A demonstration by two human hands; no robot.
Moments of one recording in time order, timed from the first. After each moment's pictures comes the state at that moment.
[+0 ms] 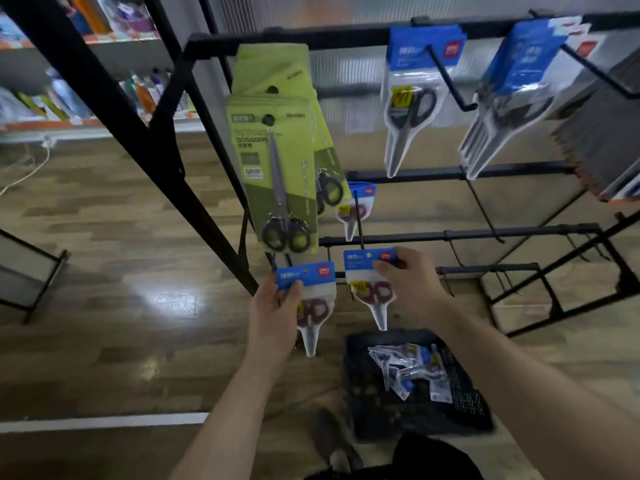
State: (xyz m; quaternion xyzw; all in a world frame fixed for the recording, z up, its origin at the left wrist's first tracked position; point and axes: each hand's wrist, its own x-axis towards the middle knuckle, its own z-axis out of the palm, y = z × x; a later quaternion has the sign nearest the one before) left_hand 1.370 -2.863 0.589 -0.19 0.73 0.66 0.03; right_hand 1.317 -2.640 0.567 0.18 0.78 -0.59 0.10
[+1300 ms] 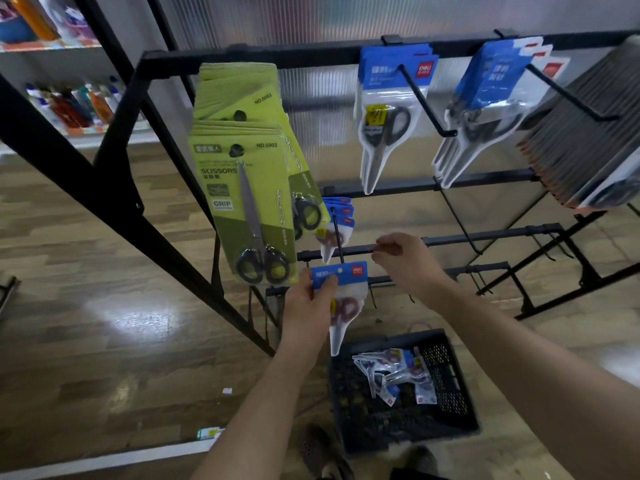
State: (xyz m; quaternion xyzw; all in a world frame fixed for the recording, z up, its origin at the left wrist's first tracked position) left_hand 1.315 -2.796 0.575 -0.17 0.68 0.70 0.13; right_hand 1.269 -2.605 0.587 0.14 0.87 -0.47 0.09
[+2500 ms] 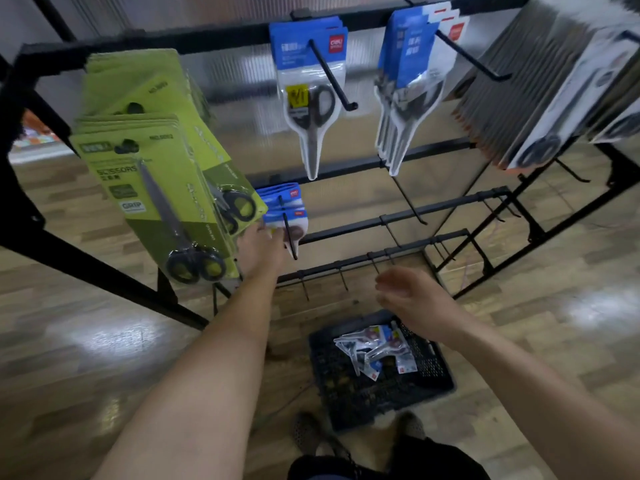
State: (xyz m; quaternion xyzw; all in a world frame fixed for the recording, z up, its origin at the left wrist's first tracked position) left_hand 1.214 -2.768 0.543 -0.21 0.87 0.45 0.07; right_hand 1.381 -2.549 0.591 0.14 0.88 -0.44 0.15
